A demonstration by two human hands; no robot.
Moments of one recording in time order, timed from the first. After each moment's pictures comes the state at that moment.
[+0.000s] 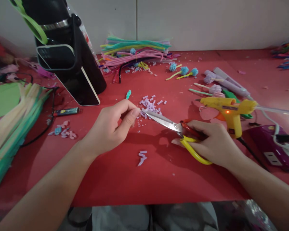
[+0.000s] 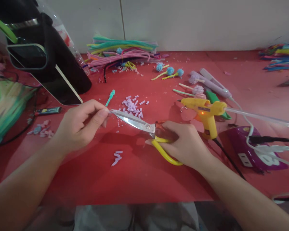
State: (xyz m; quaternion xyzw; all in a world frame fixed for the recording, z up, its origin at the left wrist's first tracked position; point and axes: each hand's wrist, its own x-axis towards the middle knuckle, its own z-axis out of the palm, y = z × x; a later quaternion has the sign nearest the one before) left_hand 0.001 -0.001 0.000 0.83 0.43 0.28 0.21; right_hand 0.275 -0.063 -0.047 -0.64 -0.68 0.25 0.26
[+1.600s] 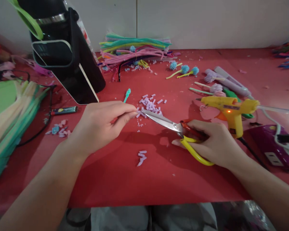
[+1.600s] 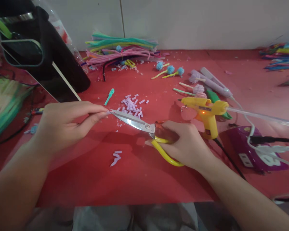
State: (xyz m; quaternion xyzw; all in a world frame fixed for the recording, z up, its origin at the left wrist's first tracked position) left_hand -0.012 0.006 0.000 0.89 0.35 0.31 0.00; right_hand 0.274 -0.063 -0.043 -0.65 -0.67 0.25 0.25
